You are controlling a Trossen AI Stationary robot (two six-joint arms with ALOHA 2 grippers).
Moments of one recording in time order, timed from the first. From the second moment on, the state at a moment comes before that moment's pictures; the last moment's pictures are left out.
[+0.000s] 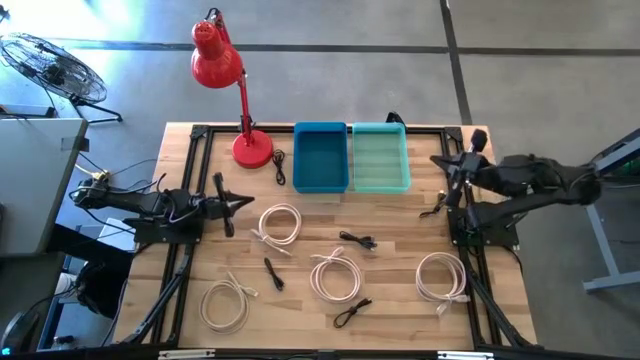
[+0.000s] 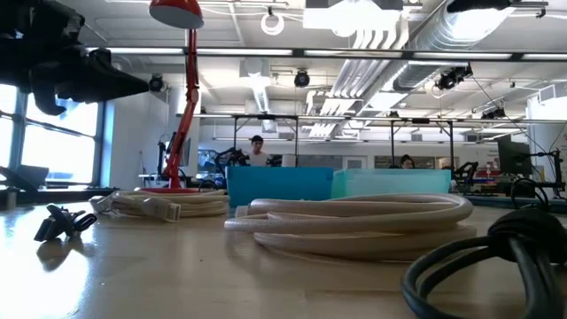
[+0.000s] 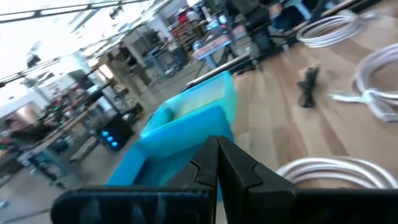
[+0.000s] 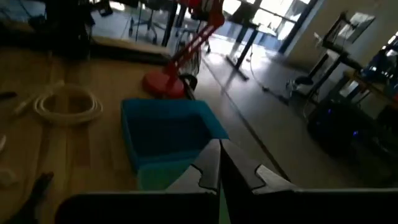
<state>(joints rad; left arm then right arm) -0.20 0.10 0.02 0.06 -0.48 0.52 0.17 0.52 0.90 -0.74 0.68 -0.12</state>
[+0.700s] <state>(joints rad) -0.20 0.10 0.02 0.06 -0.49 0.50 0.04 1.07 1.24 -1.51 0.48 0.34</state>
